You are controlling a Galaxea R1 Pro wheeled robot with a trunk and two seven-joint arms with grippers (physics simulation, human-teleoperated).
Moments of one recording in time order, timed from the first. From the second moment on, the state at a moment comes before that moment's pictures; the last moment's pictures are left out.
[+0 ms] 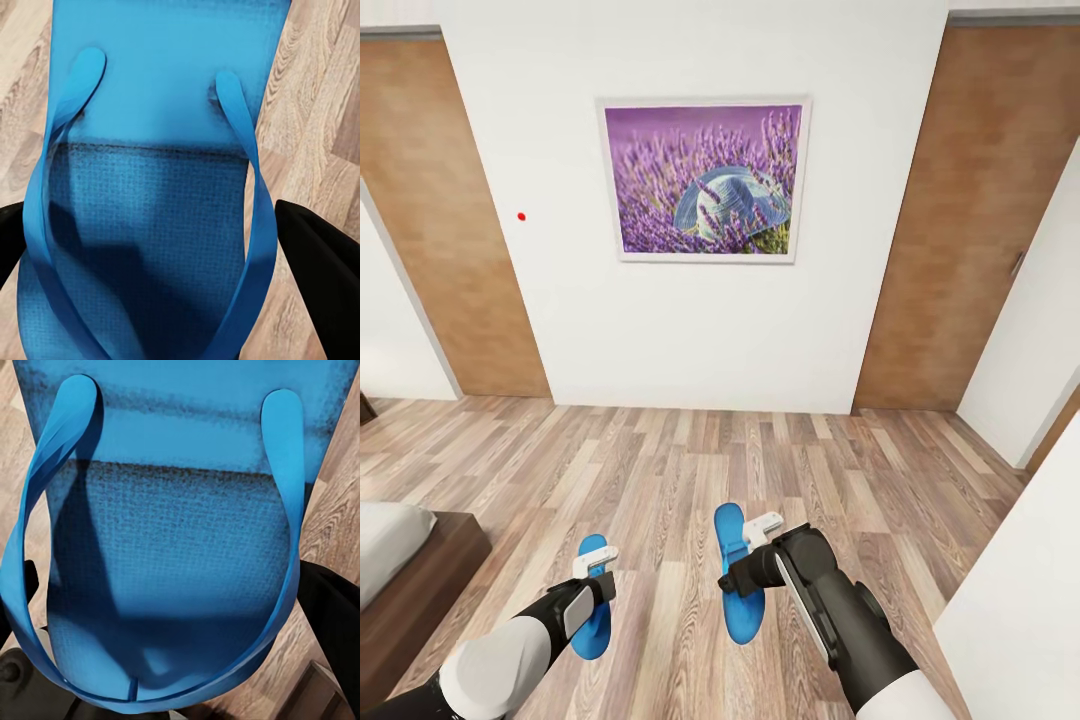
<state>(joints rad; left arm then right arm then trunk) -0.77 -0.04 0.93 -0.13 -0.60 0.12 0.10 -0.49 0.13 0.31 -1.18 0.17 1.04 0.33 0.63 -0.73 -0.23</state>
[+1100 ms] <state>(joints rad) -0.77 -0.04 0.93 -0.13 -0.59 0.12 0.10 -0.49 0.13 0.31 -1.18 0.17 1.04 0.33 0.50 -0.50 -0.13</state>
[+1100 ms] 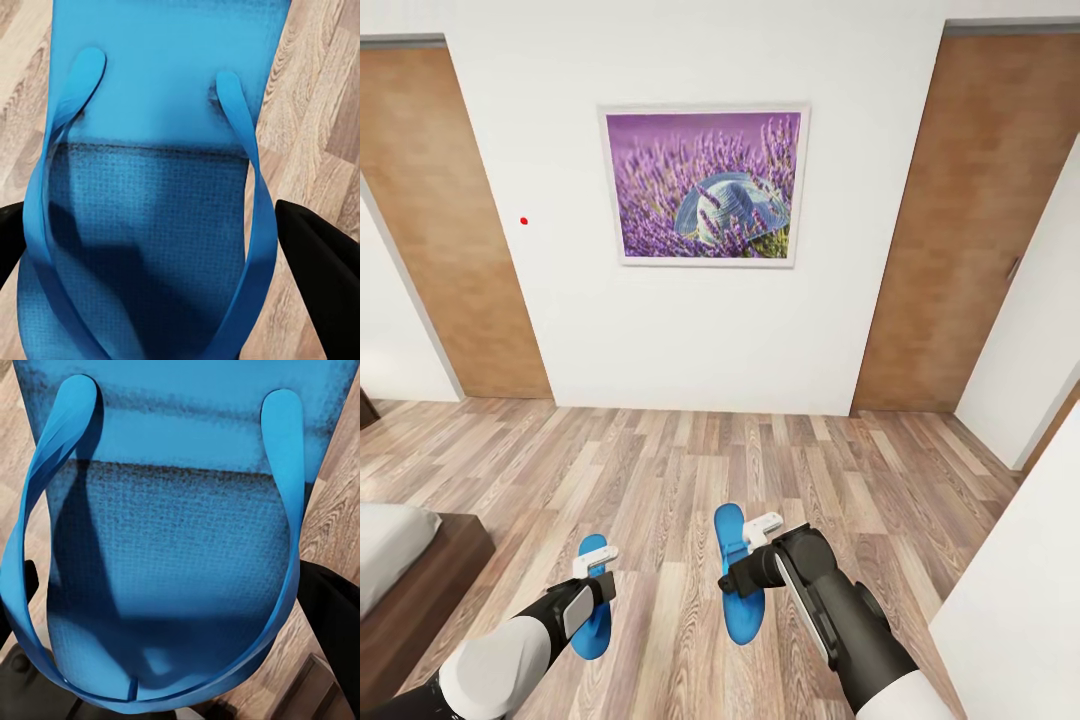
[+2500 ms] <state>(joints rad) -0.66 -0.04 0.93 -0.12 -0.59 0.00 0.09 -0.41 0.13 0.31 -1.13 0.17 0.96 0.33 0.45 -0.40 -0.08</state>
